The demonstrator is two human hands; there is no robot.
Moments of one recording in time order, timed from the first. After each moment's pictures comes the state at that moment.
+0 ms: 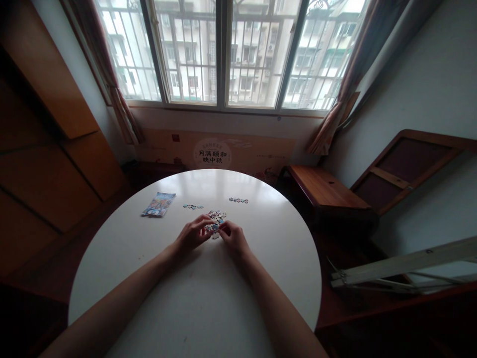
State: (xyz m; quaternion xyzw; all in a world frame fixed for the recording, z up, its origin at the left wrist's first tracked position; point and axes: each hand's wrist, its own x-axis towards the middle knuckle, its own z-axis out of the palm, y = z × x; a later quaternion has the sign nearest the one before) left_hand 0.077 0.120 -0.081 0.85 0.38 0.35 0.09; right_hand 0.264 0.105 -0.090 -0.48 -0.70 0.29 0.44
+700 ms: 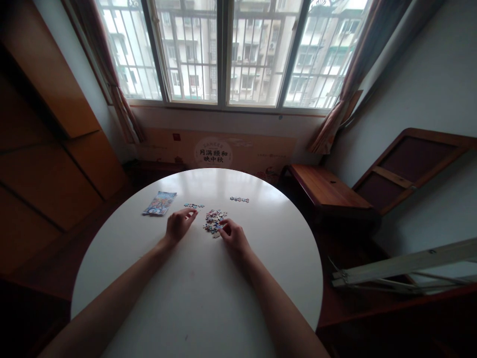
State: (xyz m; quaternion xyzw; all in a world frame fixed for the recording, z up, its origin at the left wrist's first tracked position) left_hand 0.047 0.137 -0.071 0.72 0.61 0.33 0.02; right_hand 0.263 0.105 -0.091 -0.48 -0.70 0.30 0.43
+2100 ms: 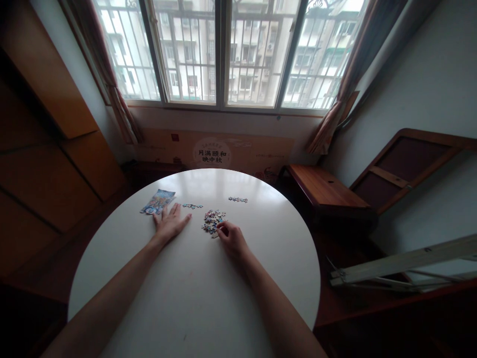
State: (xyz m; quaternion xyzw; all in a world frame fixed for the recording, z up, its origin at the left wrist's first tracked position) left_hand 0.020 0.162 -0.093 0.65 0.75 0.12 0.02; right_hand 0.261 0.102 -0.087 -0.49 -0.72 0.28 0.41
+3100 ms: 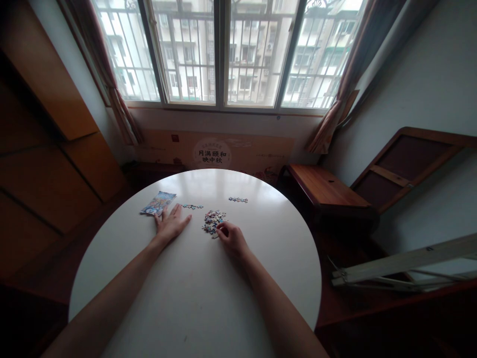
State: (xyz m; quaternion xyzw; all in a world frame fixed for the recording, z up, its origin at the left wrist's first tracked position) left_hand 0.019 0.160 -0.095 0.66 0.74 0.13 0.01; right_hand 0.261 0.102 -0.087 -0.49 -0.72 0.28 0.41
